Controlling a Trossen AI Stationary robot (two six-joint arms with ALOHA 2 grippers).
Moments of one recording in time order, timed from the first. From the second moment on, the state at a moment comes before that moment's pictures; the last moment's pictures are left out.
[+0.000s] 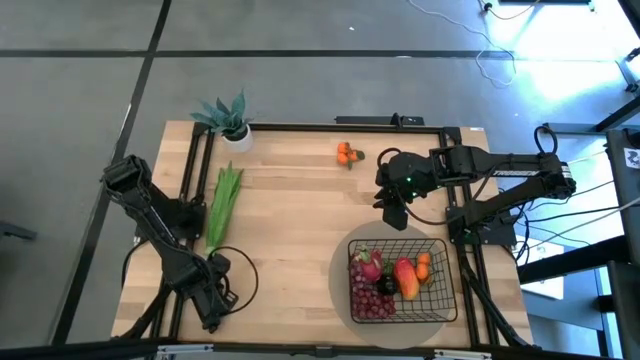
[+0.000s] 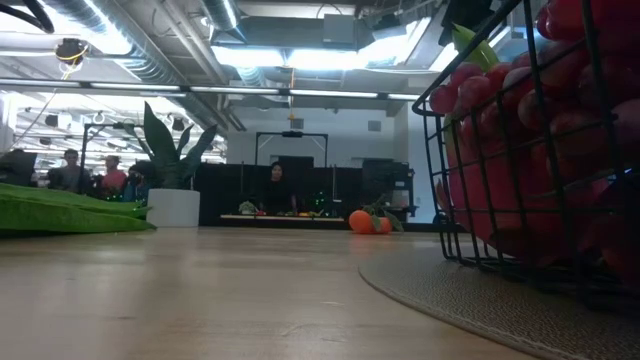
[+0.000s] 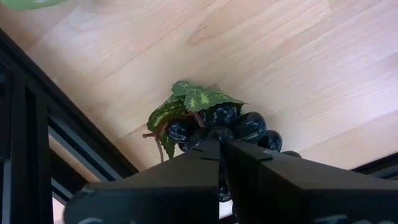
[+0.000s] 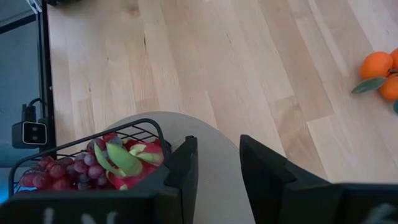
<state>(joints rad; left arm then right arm) -0.93 1.50 0.97 -0.86 0.07 -2.00 0.03 1.29 1.35 -0.99 -0.03 0.34</state>
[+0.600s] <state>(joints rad) -0.87 1.44 1.16 -1.03 -0.09 -1.68 0.03 1.29 1.35 -1.01 -0.10 0.34</state>
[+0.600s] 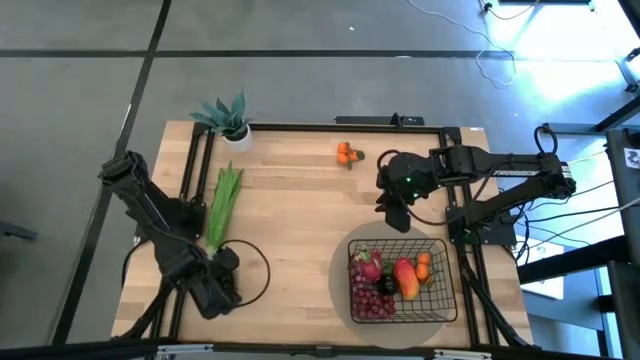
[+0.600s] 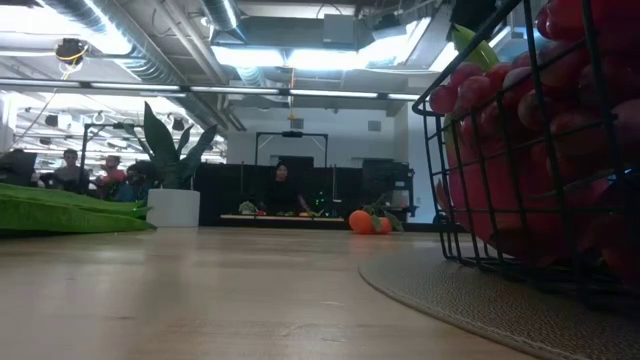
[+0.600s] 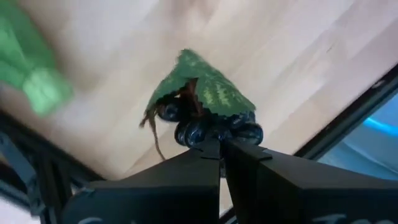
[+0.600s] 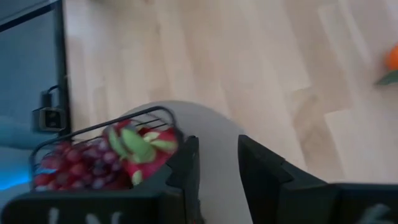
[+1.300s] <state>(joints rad) -0.61 1.45 1.43 -1.15 -0.29 -1.26 0.03 1.21 1.35 -1.06 -0.28 0.18</state>
